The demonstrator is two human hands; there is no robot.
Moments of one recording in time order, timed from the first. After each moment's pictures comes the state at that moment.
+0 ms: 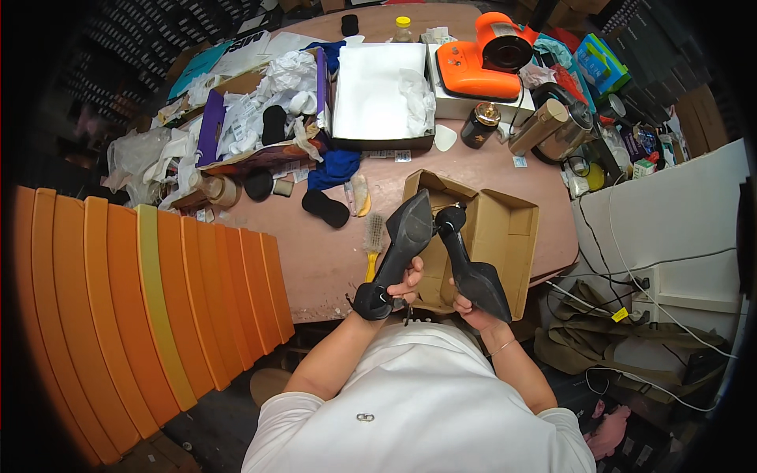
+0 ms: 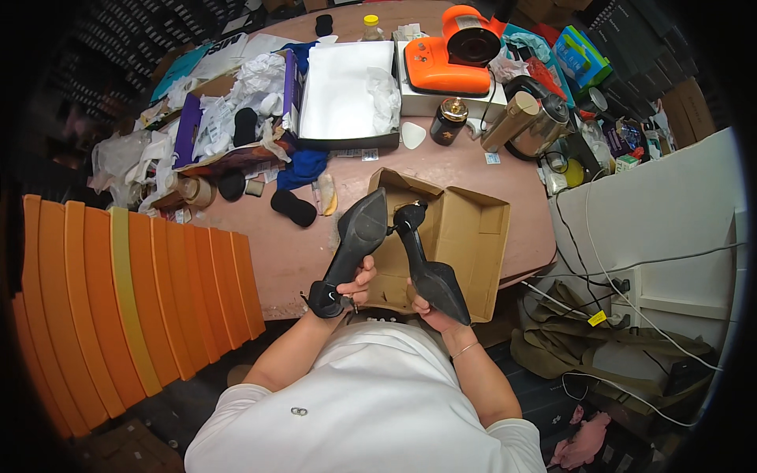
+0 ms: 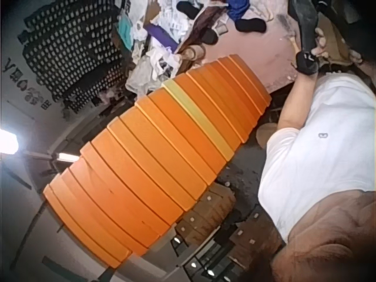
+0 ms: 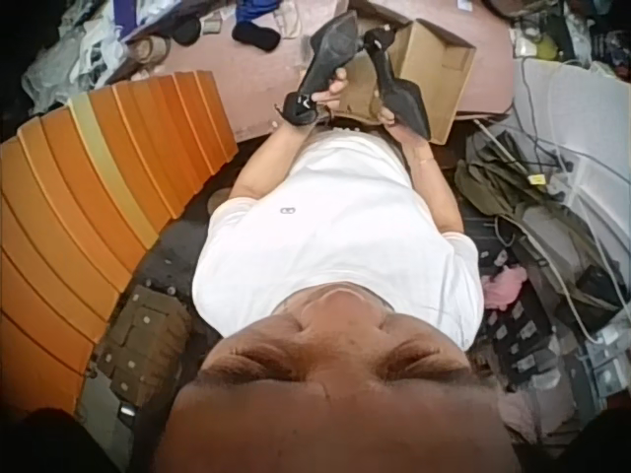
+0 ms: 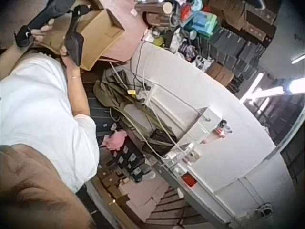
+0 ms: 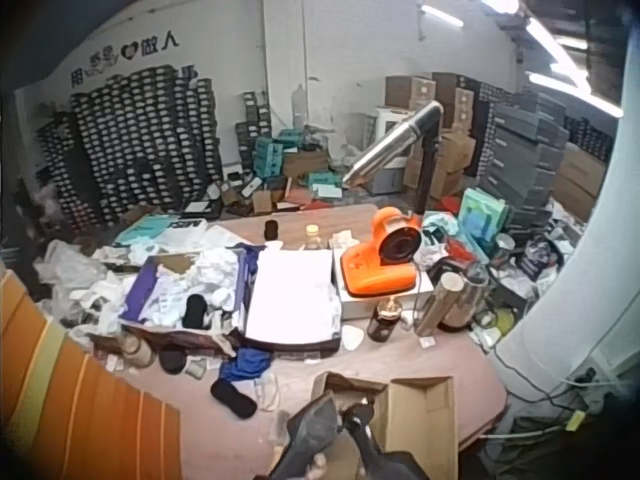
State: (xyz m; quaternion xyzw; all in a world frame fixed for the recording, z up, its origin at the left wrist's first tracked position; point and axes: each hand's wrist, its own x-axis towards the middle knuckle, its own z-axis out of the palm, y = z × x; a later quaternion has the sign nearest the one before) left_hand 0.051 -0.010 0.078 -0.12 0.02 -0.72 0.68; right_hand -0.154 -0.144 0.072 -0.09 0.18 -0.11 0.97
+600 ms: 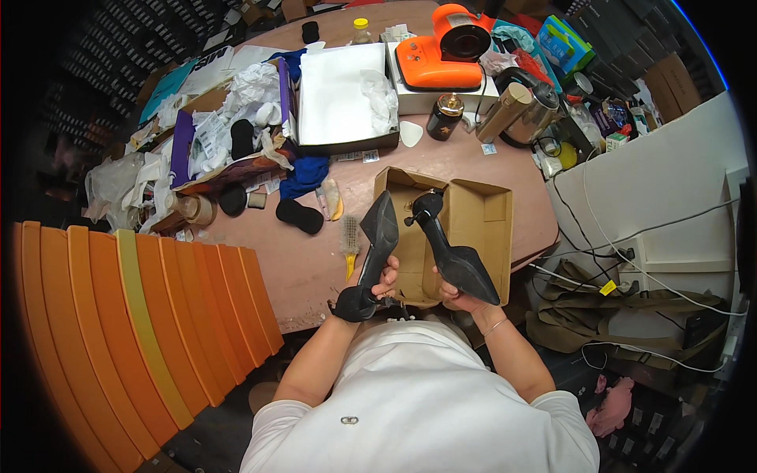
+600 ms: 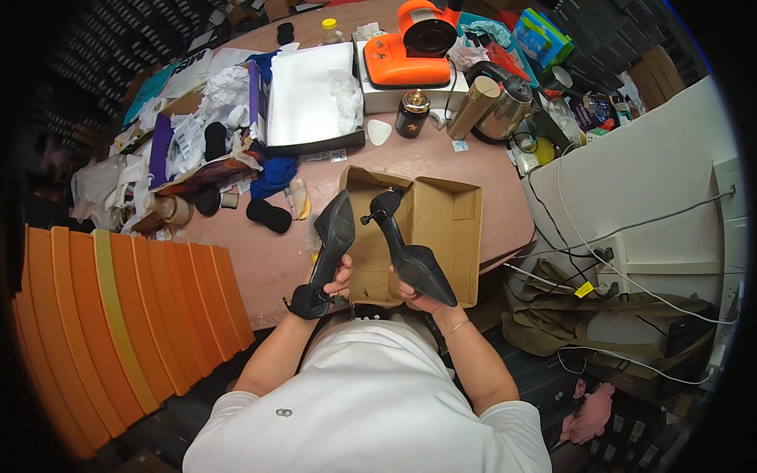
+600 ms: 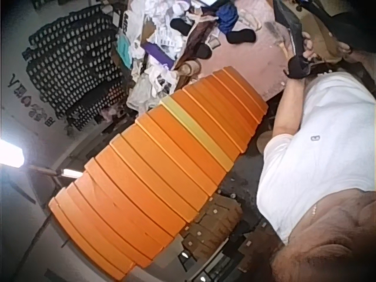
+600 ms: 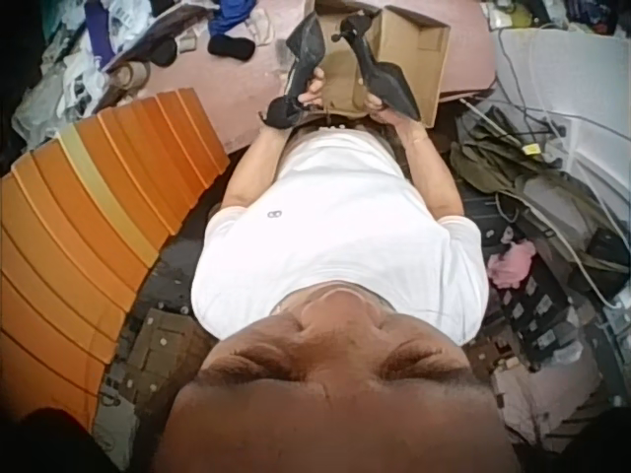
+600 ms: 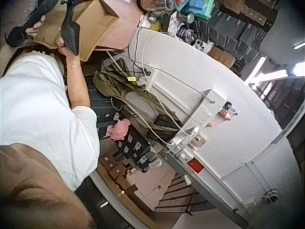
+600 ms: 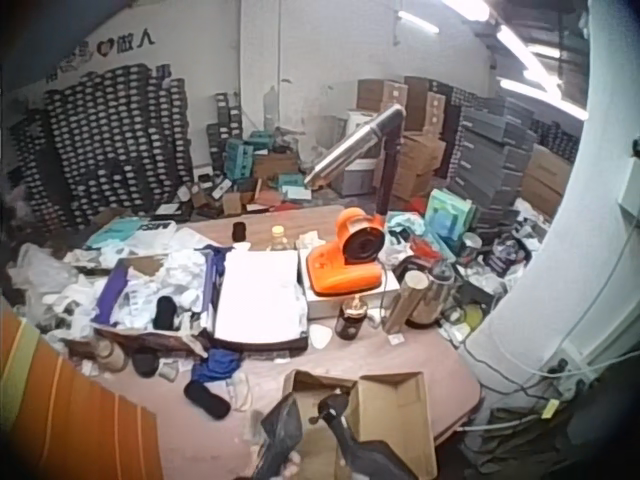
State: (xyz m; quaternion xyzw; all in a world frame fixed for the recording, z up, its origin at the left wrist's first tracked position) left_hand 0.051 -0.001 0.058 -0.01 0.01 -0.72 0.69; right_hand -0.153 -0.160 0.073 -0.14 0.17 -0.10 0.97
